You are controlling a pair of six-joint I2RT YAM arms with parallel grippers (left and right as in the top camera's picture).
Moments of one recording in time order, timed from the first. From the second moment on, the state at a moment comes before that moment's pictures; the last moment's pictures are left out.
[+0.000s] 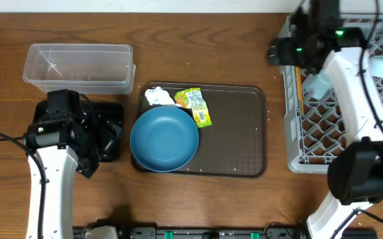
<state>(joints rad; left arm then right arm) 0.18 1.22 1.04 -1.20 0.16 -0.78 0.11 1.91 1.80 -0.96 -0.20 0.11</state>
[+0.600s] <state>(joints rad) 0.18 1.22 1.04 -1.20 0.16 -0.78 0.48 1.91 1.78 -0.99 -0.16 0.11</state>
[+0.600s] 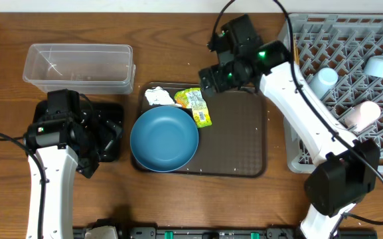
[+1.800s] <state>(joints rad) 0.18 1.22 1.04 -1.20 0.16 -0.78 0.47 1.91 1.78 -1.06 -0.01 0.11</state>
